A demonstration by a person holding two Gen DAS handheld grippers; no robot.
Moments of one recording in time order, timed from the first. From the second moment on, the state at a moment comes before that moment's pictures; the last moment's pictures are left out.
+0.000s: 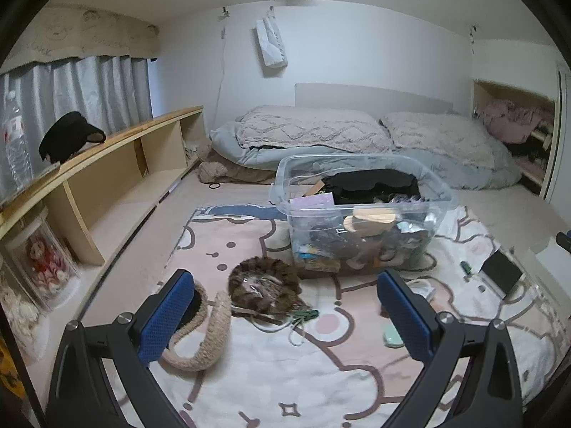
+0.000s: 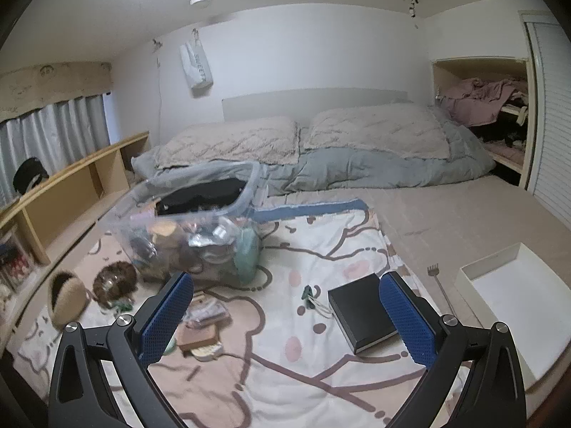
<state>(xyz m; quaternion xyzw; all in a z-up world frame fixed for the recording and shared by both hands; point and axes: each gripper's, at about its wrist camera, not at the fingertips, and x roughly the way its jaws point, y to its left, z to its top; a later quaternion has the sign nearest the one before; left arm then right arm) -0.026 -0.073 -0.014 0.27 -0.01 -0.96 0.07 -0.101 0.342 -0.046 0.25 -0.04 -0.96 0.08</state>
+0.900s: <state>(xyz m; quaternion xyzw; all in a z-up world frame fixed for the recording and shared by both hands) -0.129 -0.056 -0.145 0.36 -0.06 -0.93 -0.07 -0.178 0.308 -0.198 0.38 0.05 -0.92 0.08</state>
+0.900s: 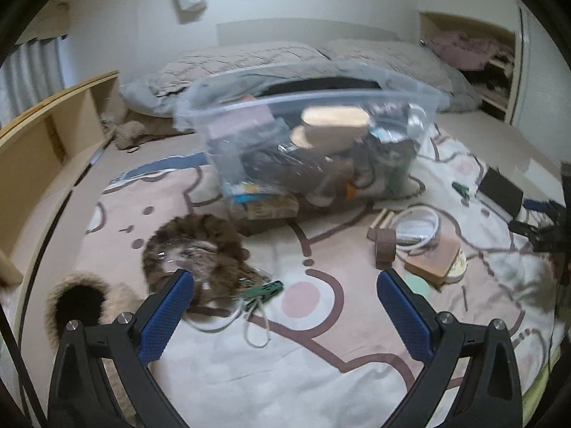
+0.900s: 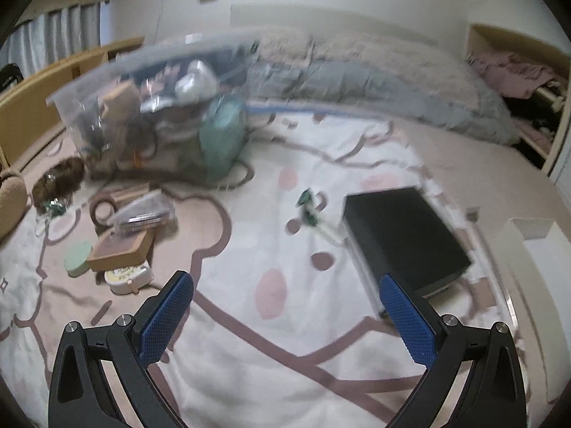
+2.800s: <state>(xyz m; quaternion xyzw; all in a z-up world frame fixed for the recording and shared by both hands) -0.160 0.005 -0.258 0.45 -0.11 -0.85 -0.23 -0.195 0.161 -0.258 0.47 0.14 -0.83 0.25</state>
